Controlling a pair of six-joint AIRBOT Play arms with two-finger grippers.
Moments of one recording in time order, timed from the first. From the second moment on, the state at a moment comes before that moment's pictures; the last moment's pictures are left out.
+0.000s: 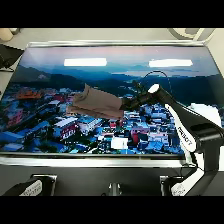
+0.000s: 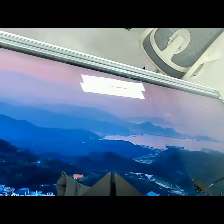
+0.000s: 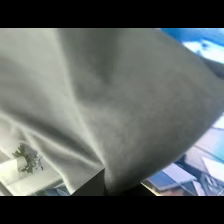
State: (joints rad) left arm 0.24 -1.09 1.45 0.73 -1.01 -1.26; right arm 0.20 -1.83 1.40 -0.67 1.07 1.28
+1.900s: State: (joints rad) left arm 0.16 -1.10 1.45 0.73 -0.98 -1.18; right arm -0.96 -0.96 1.09 -1.66 1.82 1.09
